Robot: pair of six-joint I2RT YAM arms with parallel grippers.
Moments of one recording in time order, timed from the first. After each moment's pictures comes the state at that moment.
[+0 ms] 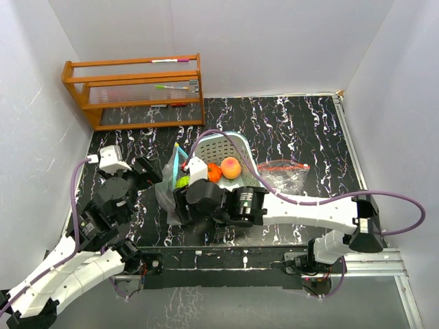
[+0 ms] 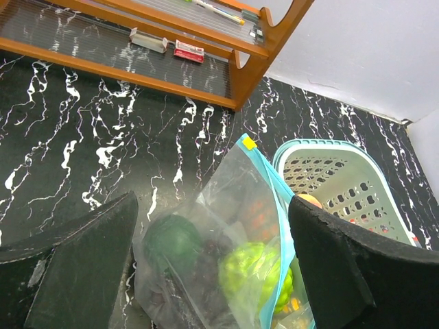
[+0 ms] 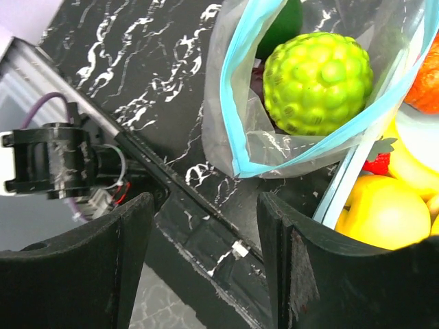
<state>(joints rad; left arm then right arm) -0.78 0.53 0.77 -0.44 -0.75 -0.50 1.35 1.47 1.33 -0.48 0.34 0.65</state>
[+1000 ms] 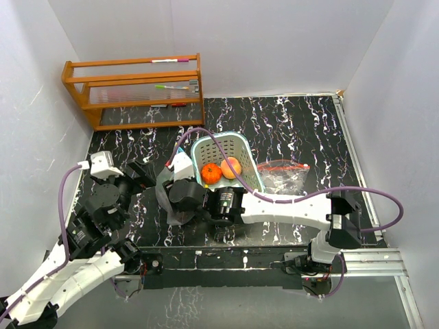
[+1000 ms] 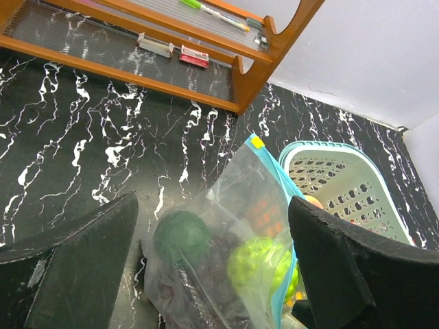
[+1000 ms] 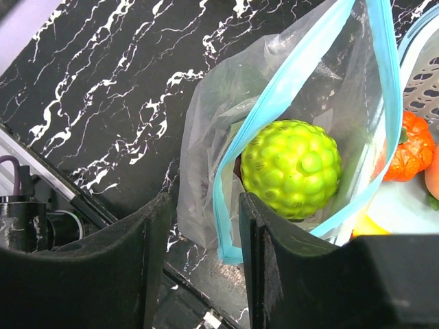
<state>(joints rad) -0.78 0.45 0.77 -0.50 -0.76 -0.50 1.36 1.64 1.43 -0.36 0.56 0.50</state>
